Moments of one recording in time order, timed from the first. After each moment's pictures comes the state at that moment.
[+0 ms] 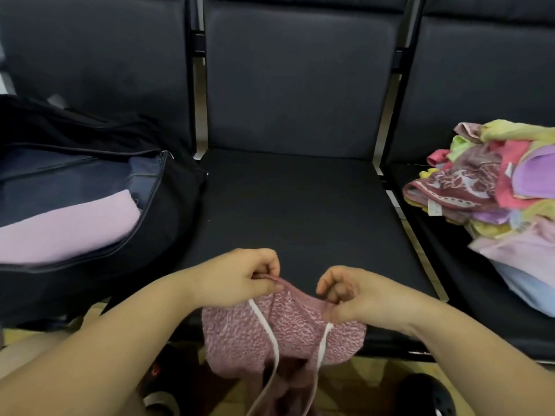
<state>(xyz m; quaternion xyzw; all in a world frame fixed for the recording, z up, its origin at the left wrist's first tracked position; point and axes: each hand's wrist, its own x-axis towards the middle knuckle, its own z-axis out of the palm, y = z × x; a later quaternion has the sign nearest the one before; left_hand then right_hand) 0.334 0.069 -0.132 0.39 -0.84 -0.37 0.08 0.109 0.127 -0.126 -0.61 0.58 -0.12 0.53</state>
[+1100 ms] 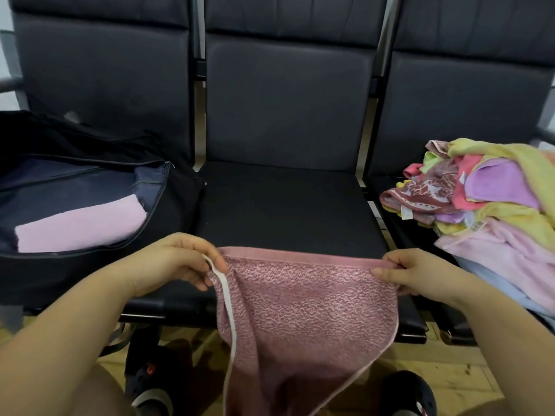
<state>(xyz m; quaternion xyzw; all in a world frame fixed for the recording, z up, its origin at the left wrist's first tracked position) 0.399 0.095 -0.111 0.39 -0.64 -0.62 0.24 0.022 0.155 -0.101 -0.59 0.69 -0.18 0.39</state>
